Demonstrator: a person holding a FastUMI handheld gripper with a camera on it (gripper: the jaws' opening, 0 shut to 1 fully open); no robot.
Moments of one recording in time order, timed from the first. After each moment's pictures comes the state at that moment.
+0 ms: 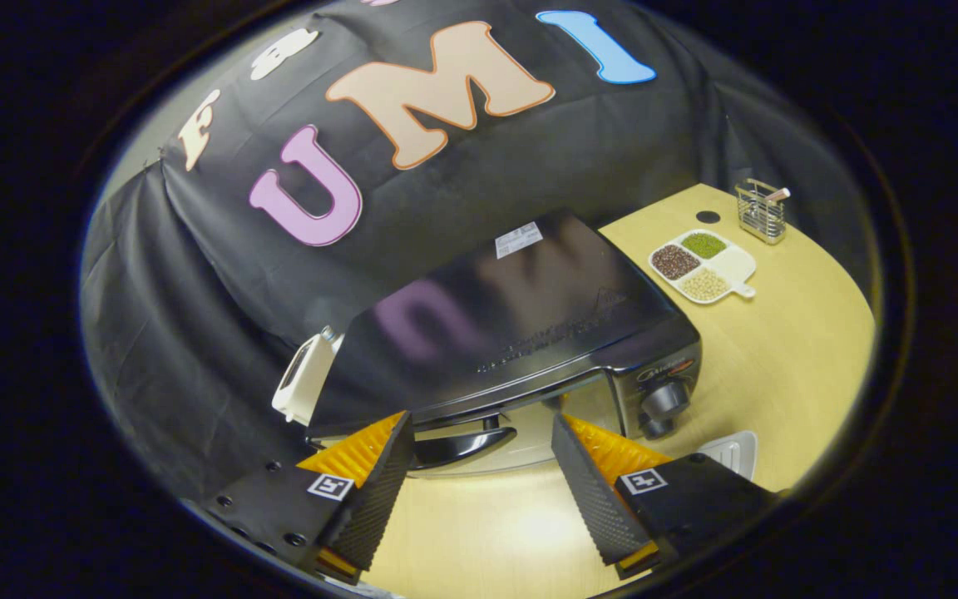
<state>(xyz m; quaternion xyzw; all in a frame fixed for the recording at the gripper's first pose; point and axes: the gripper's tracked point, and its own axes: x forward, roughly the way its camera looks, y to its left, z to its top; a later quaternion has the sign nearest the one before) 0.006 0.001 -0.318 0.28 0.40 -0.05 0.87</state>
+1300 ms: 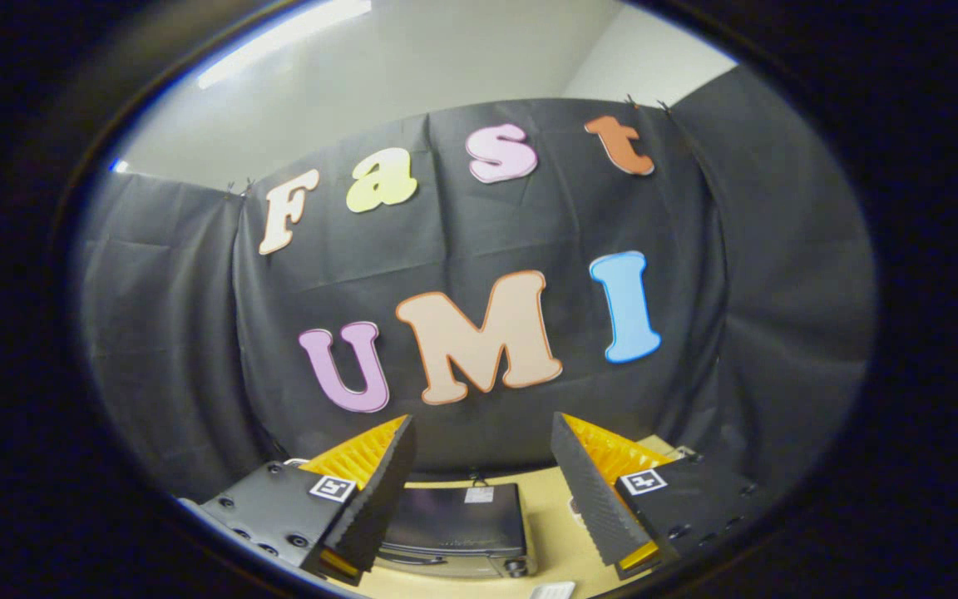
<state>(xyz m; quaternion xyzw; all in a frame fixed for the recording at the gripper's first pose) 0.039 -0.132 0.028 0.09 0.08 -0.07 0.99</state>
